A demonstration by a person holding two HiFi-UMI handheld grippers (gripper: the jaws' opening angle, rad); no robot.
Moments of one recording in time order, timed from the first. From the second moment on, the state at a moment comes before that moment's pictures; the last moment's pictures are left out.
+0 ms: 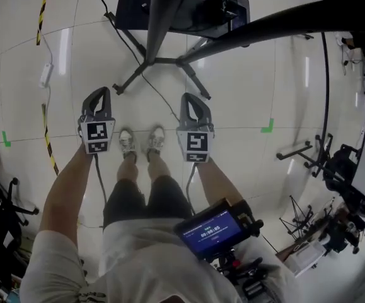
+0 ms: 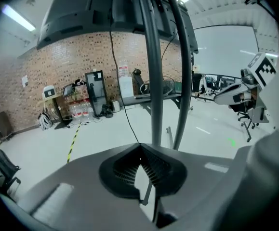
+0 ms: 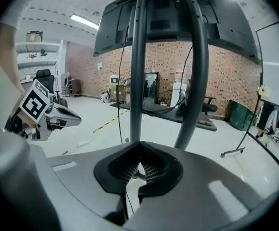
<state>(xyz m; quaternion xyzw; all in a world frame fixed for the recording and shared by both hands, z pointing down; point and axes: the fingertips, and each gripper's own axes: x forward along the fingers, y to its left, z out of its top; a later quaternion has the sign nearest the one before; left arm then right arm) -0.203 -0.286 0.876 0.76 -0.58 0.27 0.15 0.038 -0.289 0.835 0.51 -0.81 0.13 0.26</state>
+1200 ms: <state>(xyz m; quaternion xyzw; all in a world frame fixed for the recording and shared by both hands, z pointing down) -0.095 -0.315 1.331 0.77 -0.49 0.24 0.33 0.075 -0.262 1.203 0.50 -0.78 0.17 0.34</state>
